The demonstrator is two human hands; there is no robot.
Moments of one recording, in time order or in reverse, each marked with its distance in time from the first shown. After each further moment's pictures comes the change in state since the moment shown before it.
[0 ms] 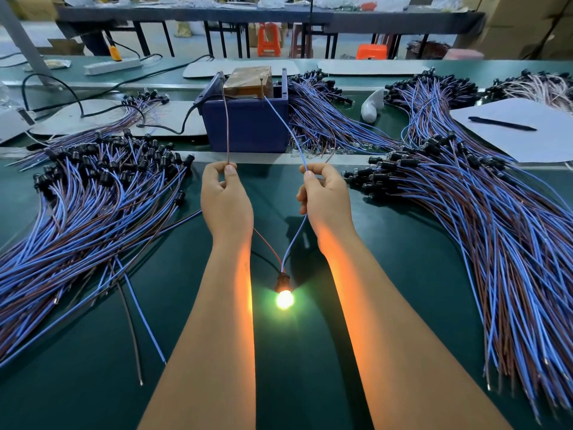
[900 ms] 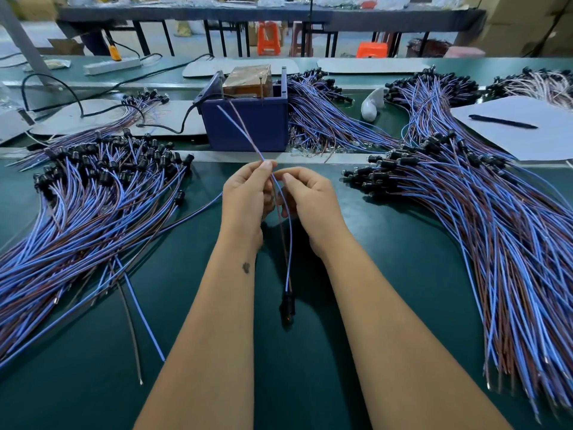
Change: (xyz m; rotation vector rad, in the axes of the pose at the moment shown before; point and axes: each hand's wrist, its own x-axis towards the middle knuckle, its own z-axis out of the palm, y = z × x) left_hand -0.011 0.017 0.013 -0.365 -0.319 -0.239; right_hand -0.005 -0.001 0.009 0.113 -0.217 -0.037
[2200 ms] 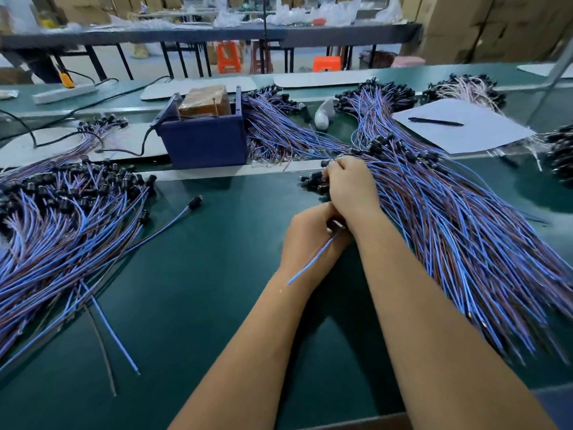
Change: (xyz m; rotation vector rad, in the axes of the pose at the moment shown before) left_hand -0.082 -0.042 0.076 0.703 -0.498 0.431; right_hand 0.004 -0.037 -0.100 -0.685 0.413 0.059
